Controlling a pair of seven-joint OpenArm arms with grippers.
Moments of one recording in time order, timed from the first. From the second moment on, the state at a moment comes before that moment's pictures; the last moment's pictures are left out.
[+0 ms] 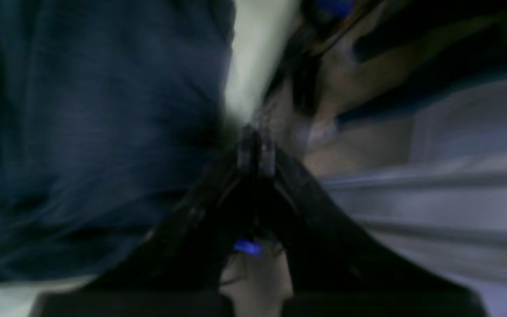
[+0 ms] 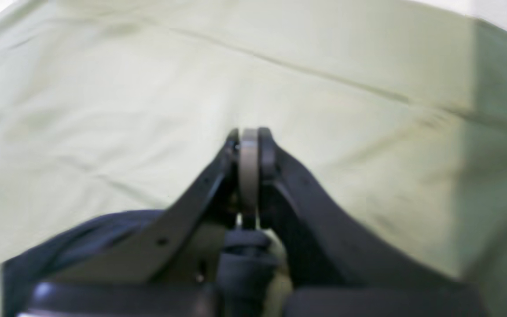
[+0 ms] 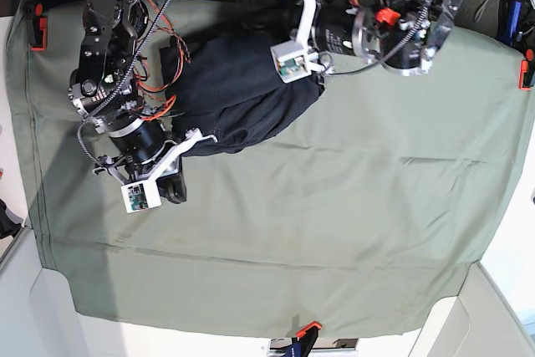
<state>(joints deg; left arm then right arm) 13.0 -23.2 20.9 115.5 -43.5 -38.5 61.6 -0.1 -5.1 3.6 105.0 6.3 22.7 -45.5</state>
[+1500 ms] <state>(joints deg) 0.2 -33.2 37.1 101.4 -15.2 -39.5 43.5 8.4 2.4 3.8 79.5 15.0 28.7 -43.2</state>
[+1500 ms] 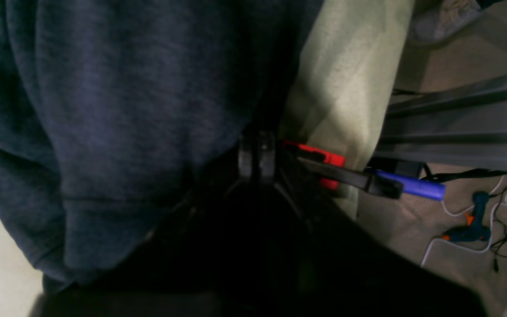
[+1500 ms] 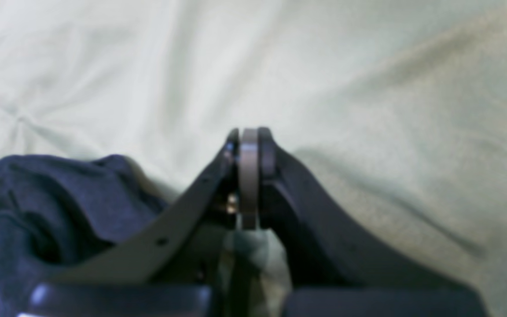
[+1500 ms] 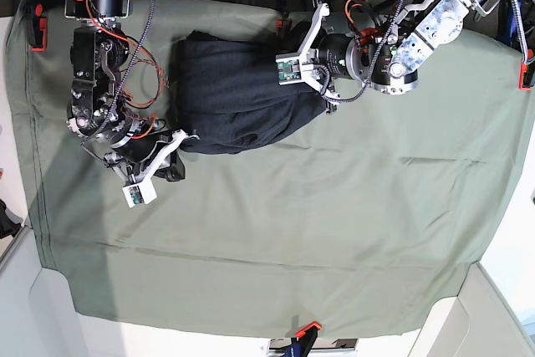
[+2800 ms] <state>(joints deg) -22.6 -30.3 37.2 78.8 -13.9 -38.6 43.5 -4.8 2.0 -4.6 87.7 27.3 30.6 -46.0</state>
